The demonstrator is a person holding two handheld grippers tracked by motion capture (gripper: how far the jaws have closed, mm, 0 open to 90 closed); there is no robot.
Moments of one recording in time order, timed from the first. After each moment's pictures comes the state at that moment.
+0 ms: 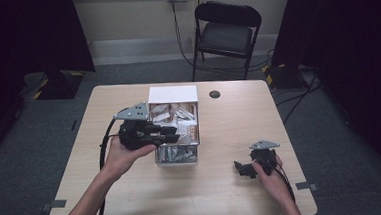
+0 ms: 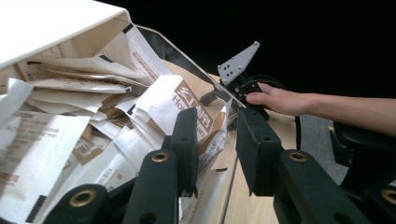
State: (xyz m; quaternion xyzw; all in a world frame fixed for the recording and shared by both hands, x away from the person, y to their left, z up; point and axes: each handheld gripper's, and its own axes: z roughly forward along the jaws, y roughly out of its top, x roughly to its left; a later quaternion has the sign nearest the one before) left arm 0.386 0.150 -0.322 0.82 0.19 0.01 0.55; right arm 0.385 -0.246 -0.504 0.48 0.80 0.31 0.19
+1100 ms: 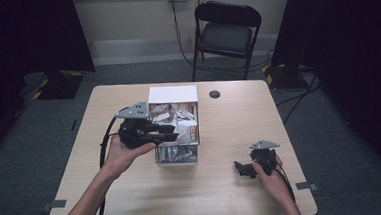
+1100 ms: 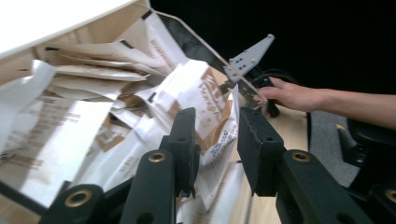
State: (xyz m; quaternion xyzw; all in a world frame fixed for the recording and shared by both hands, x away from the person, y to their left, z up) left arm 0.393 0.153 -0.327 0.82 0.20 0.02 0.54; right arm 0.385 -0.246 -0.504 0.48 0.80 0.31 0.19
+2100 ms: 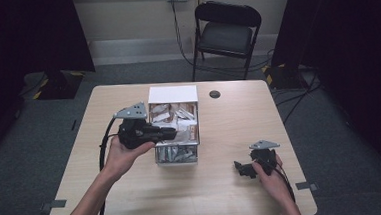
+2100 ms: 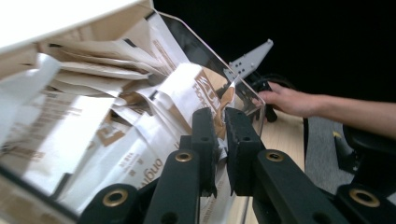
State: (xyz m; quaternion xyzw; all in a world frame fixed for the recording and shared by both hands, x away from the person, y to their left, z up) left arm 0.393 0.158 -0.329 0.81 0.22 0.01 0.55; right arm 0.385 -0.246 -0.504 0.48 0.80 0.31 0.19
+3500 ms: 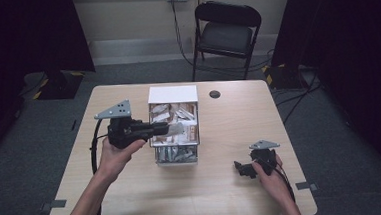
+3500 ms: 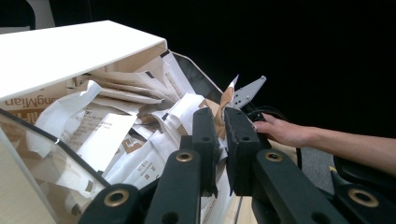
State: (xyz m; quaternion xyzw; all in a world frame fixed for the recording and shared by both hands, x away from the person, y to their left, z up) left arm 0.386 0.178 -0.324 0.76 0.23 0.02 0.60; right arm 0.385 -0.246 -0.504 0.48 0.80 0.31 0.19
